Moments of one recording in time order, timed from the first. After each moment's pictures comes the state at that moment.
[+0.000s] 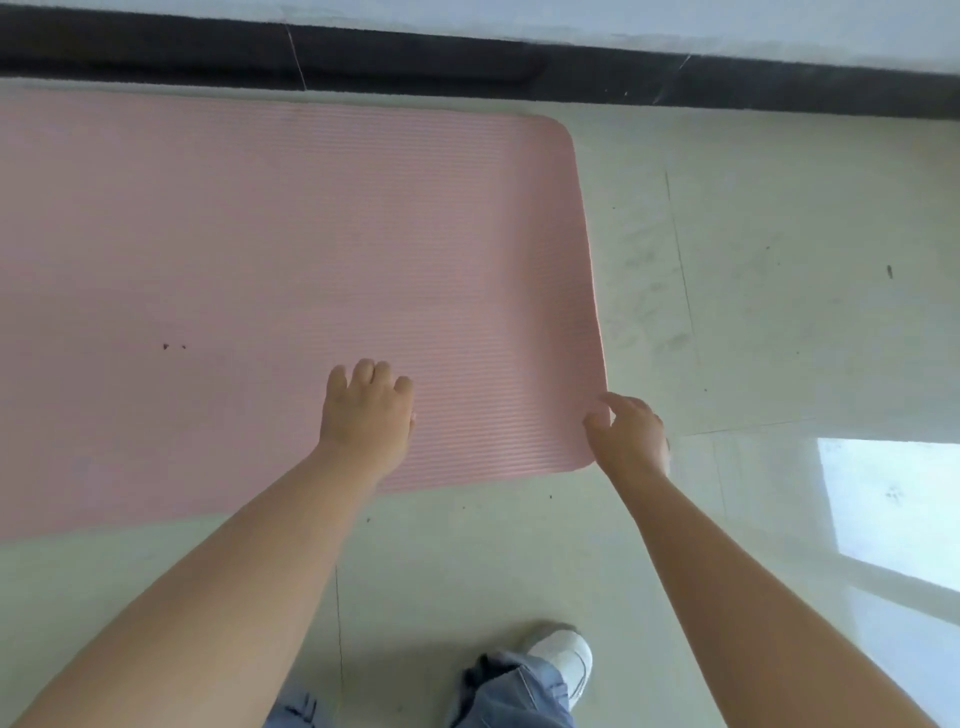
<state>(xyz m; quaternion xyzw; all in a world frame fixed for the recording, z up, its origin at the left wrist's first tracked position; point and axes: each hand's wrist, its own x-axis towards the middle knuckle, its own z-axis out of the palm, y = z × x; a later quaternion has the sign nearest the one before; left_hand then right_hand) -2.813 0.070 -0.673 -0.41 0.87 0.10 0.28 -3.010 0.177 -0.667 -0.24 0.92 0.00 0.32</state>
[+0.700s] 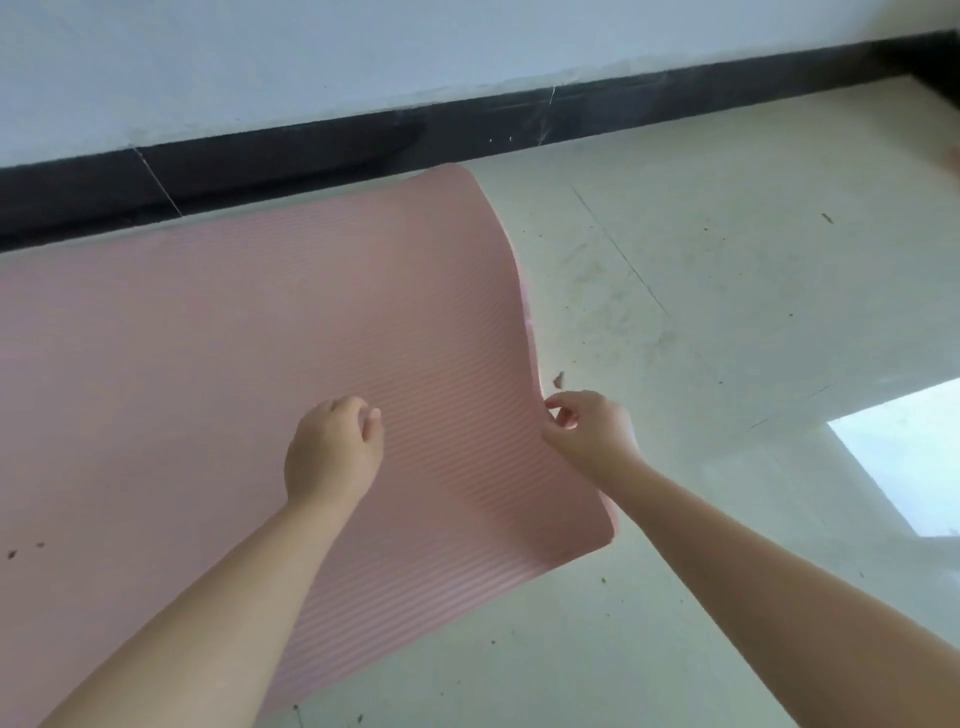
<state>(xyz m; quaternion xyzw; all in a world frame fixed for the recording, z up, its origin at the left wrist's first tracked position) -2.849 0.028 -0.805 -0.53 0.81 0.25 -0.06 -3.018 0.160 -0.778 -0.28 0.90 -0.22 0.26</state>
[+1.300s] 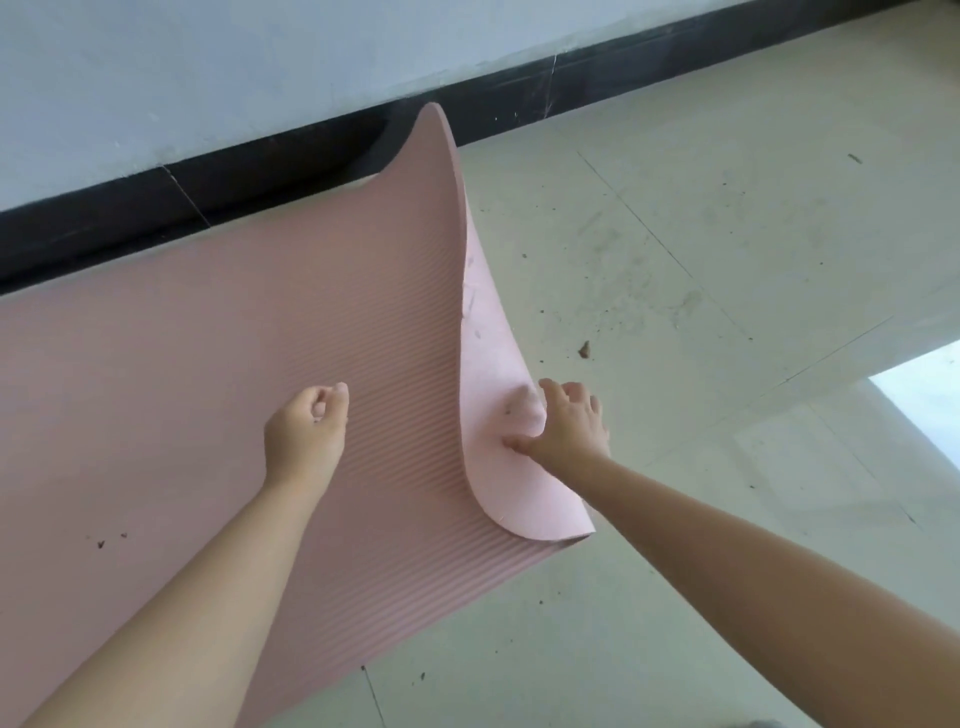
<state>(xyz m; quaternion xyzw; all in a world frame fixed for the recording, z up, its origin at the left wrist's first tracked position) -2.810 -0.002 -0.803 -0.61 0.68 0.38 -0.15 -2.974 0.148 -0.803 -0.26 0.90 -0.13 0.32</state>
